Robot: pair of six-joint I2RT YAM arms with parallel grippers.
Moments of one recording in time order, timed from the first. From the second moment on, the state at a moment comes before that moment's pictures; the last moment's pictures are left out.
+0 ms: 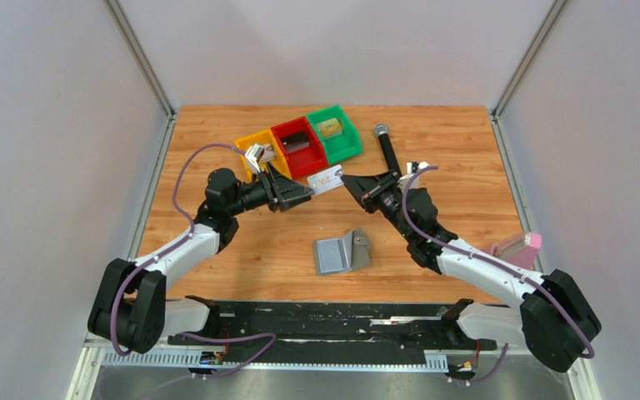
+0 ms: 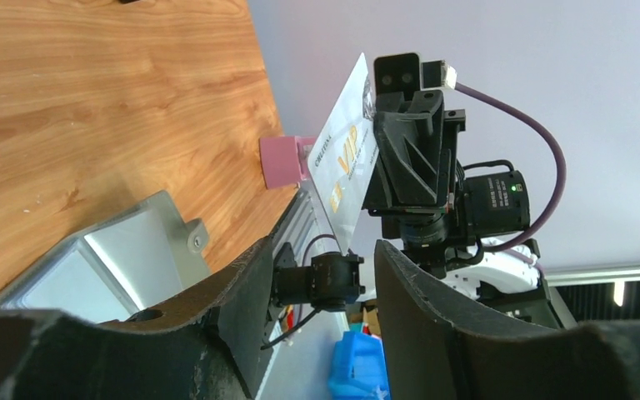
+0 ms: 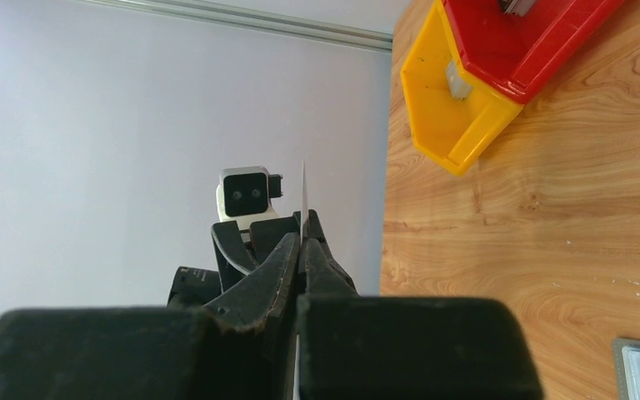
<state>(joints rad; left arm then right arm) -0.35 1.25 0.59 0.61 0.78 -1.22 0.69 1.17 0.58 0.58 0.10 1.39</state>
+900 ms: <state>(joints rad) -0.32 1.25 0.62 0.57 0.78 -1.21 0.70 1.20 0.57 0.59 0.05 1.39</state>
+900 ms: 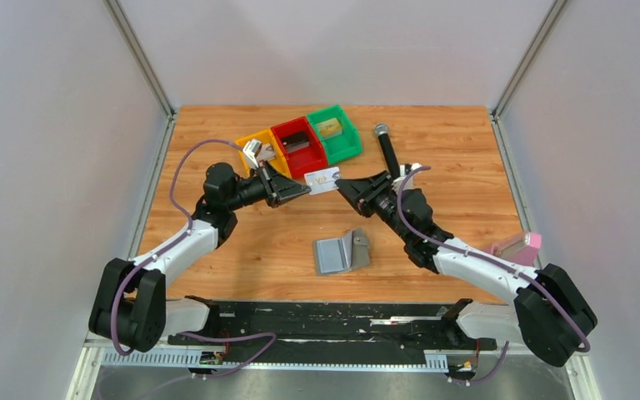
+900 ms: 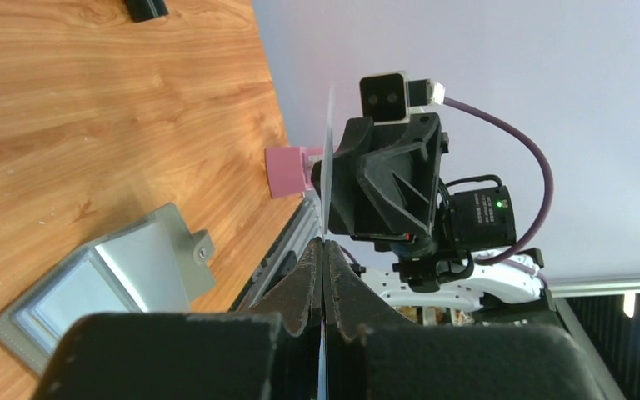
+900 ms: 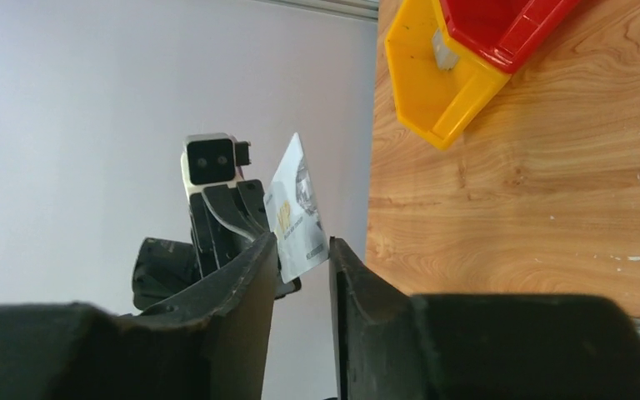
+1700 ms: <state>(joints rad) -0.08 1.34 0.82 0.31 0.77 -1.03 0.66 0.86 0.45 0.45 0.07 1.20</state>
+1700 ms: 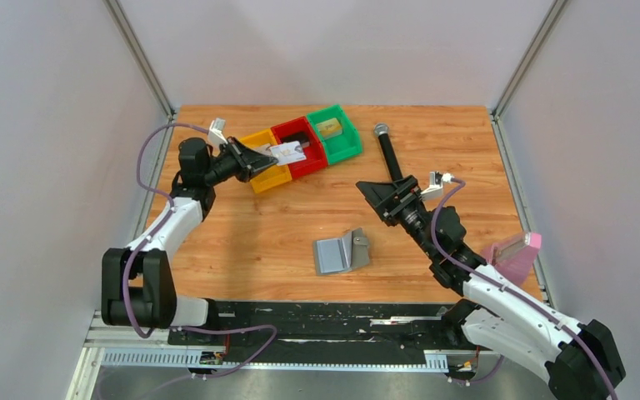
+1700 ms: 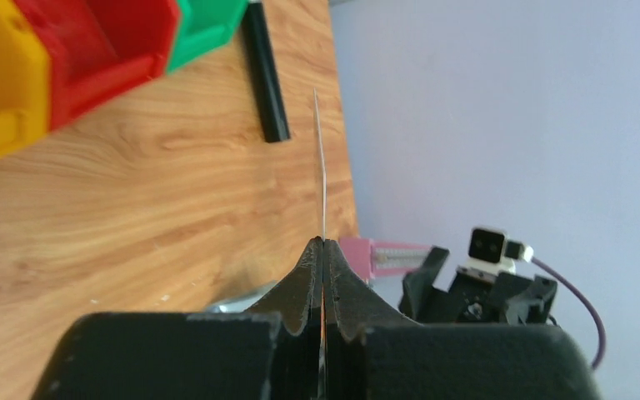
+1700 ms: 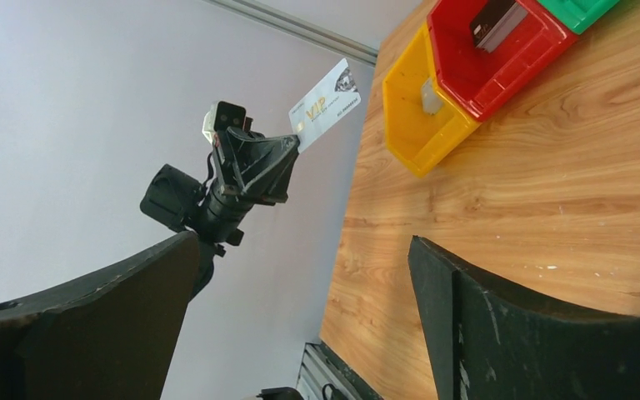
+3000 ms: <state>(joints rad) 0.12 1.93 1.23 0.11 0.60 -0.79 0.61 0.89 0.48 0.30 0.04 1.01</state>
